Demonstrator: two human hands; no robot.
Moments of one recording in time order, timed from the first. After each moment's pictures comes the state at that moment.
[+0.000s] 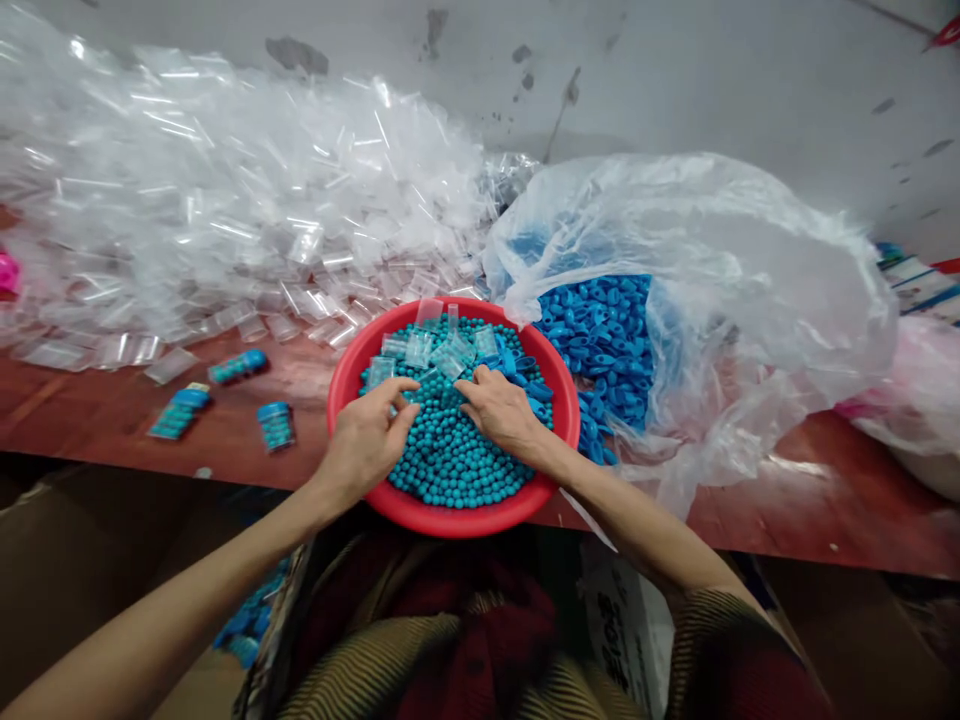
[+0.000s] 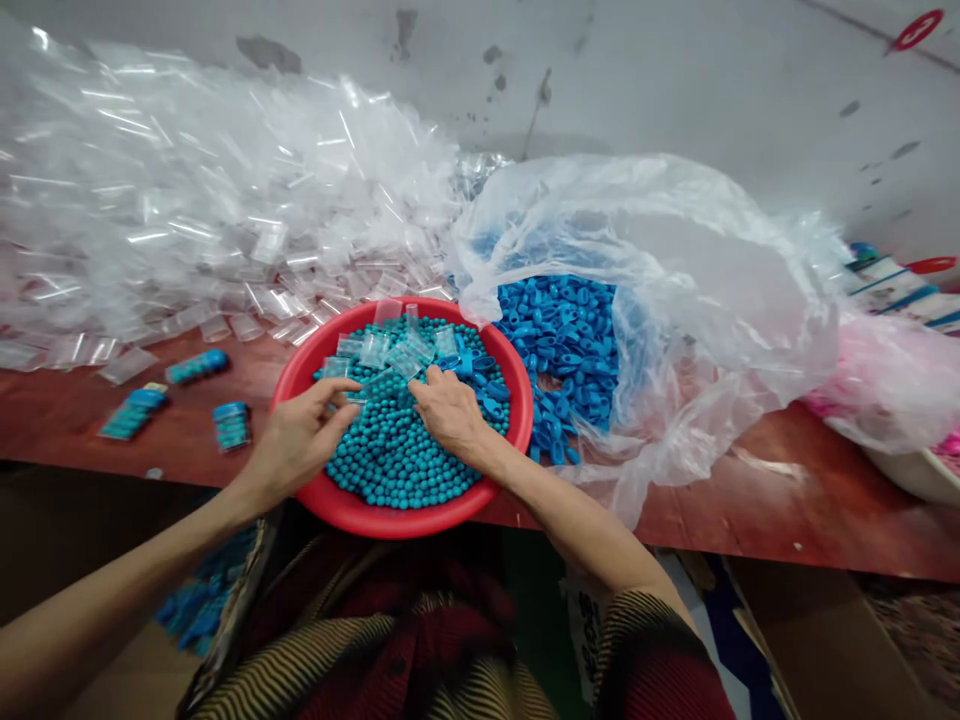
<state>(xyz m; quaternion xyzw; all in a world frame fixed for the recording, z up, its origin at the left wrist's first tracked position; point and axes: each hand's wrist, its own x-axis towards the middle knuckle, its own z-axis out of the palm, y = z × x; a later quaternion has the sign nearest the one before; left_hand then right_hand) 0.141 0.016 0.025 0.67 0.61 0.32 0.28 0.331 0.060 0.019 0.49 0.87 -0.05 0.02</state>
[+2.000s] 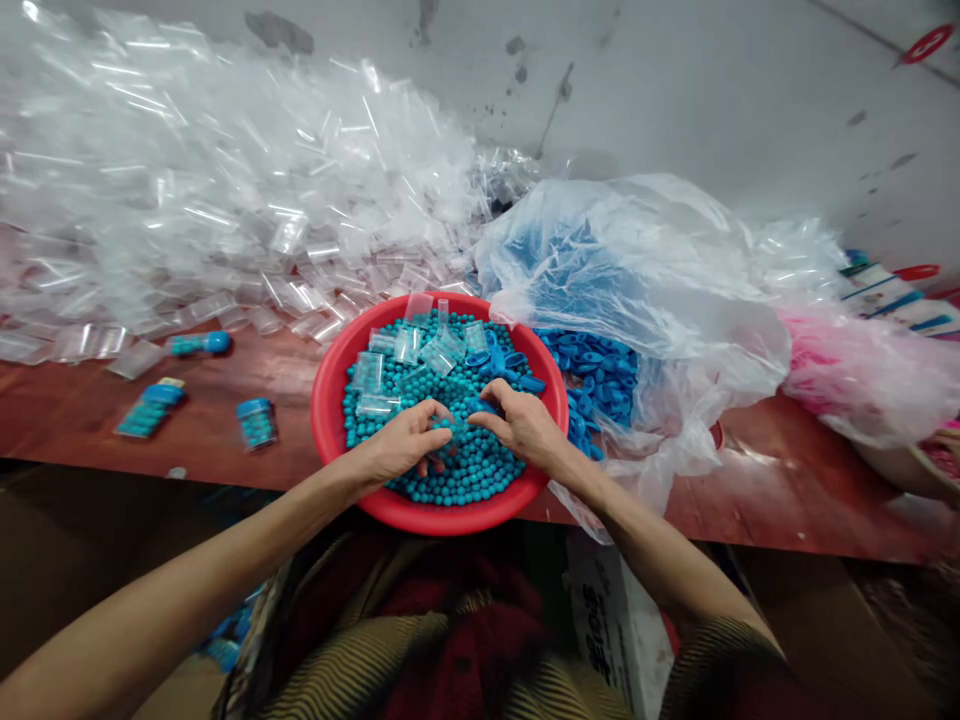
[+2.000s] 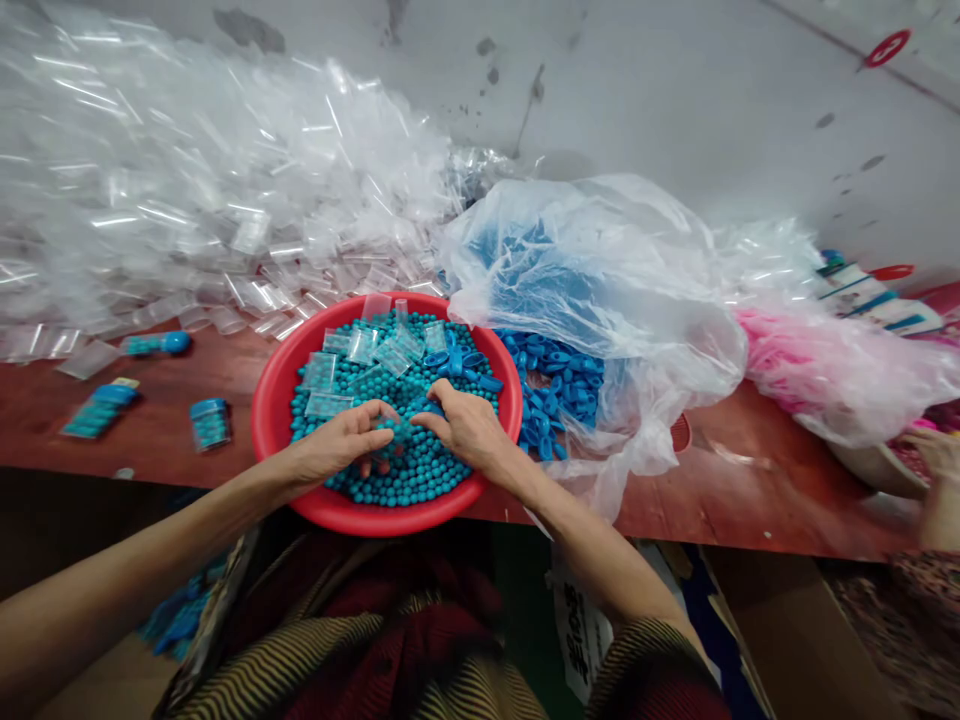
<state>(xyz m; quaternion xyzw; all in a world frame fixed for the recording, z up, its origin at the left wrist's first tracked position) 0.172 0.025 0.007 0.48 0.45 0.24 0.72 0.366 0.041 0.013 0.51 0.83 -0.17 -0.12</state>
